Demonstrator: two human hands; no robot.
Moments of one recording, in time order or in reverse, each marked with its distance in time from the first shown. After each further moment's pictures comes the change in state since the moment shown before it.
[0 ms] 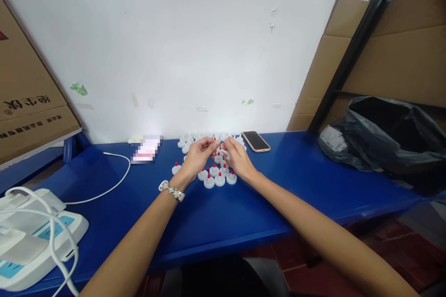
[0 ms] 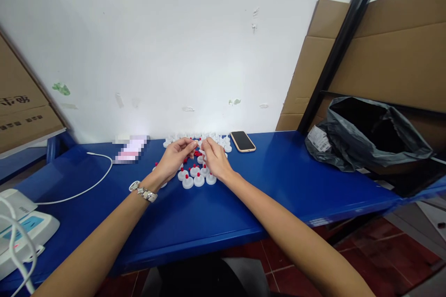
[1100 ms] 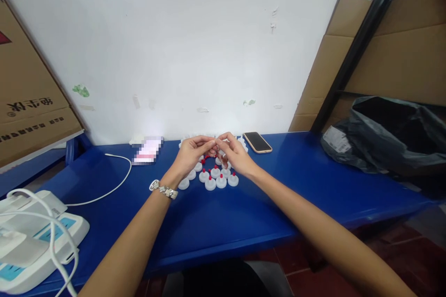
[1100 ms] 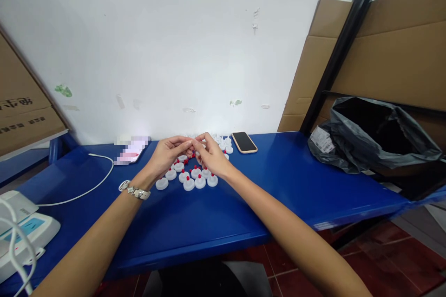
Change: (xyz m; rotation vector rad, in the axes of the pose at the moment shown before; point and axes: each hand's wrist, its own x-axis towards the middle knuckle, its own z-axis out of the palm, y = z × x) left_hand 0.002 0.018 -0.019 -0.051 -0.036 -0.015; right_hand 0.009 -0.023 0.003 0.203 -0.141 0.003
